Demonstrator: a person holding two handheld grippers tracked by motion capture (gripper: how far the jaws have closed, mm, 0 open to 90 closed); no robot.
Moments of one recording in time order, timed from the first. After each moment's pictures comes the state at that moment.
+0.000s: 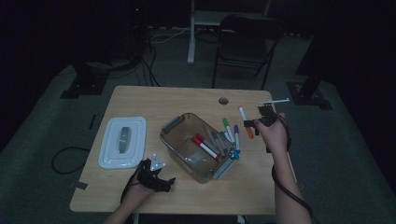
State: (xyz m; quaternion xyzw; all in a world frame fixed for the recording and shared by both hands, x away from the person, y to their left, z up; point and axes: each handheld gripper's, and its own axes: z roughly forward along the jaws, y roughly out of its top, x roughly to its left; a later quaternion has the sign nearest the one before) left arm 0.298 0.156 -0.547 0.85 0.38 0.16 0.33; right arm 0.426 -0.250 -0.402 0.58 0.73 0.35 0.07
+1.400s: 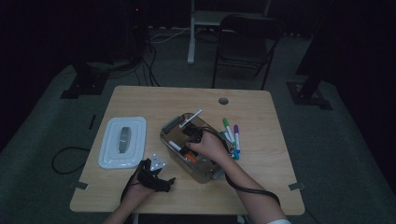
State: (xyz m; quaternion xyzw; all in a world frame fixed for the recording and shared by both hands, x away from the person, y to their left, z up) left arm 0.298 0.156 -0.547 0.85 0.38 0.16 0.33; right arm 0.407 -0.032 -0.453 0.37 0.90 0.23 -0.08
